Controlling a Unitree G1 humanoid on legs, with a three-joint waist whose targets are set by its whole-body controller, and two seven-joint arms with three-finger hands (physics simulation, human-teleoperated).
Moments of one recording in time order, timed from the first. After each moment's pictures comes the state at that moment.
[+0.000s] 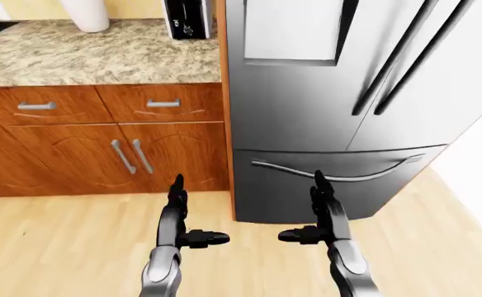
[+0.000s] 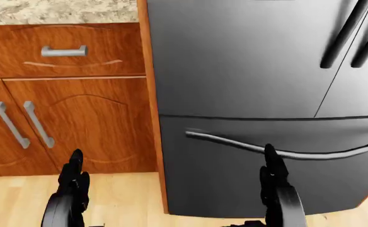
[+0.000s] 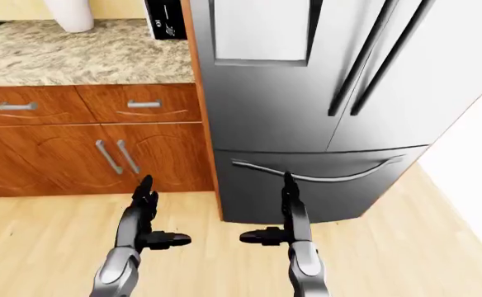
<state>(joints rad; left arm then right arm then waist) 0.03 0.02 0.04 0.09 -0.01 0.06 -0.04 0.03 -0.01 -0.04 0.09 0.01 0.06 0.04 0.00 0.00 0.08</state>
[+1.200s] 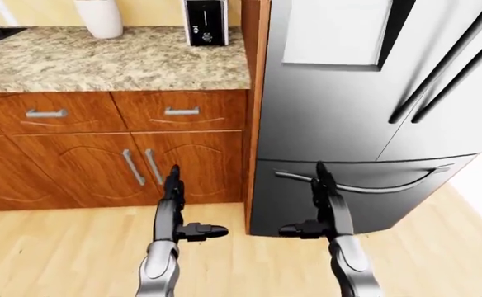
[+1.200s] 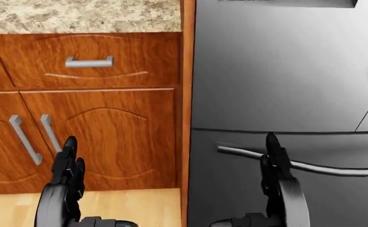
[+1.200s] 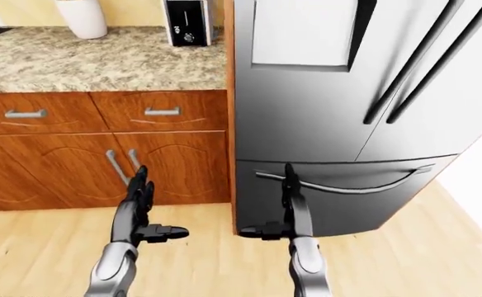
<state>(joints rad) 0.01 0.02 0.04 0.05 -0.01 0.02 -0.03 0.01 -0.02 -0.04 0.06 0.02 0.02 0.05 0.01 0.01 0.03</state>
